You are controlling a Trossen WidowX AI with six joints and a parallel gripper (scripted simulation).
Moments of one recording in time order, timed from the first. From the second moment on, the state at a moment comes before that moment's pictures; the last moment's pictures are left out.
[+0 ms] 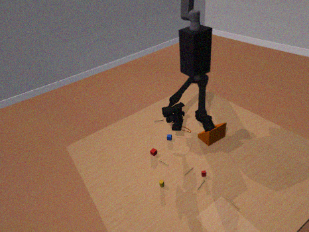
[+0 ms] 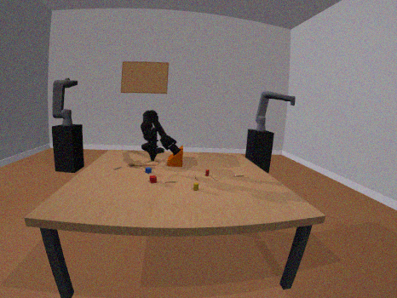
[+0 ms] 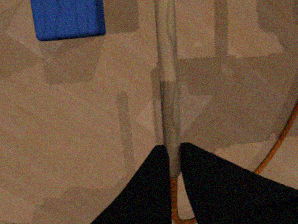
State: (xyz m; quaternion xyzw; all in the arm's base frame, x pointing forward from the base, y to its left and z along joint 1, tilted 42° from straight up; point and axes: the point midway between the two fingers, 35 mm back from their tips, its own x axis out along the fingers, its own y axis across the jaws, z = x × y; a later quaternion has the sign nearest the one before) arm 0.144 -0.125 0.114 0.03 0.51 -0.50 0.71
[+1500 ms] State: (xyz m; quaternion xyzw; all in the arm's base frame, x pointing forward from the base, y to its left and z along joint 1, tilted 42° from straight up) arm 0.106 -0.095 0.087 0.03 0.51 -0.49 0.70
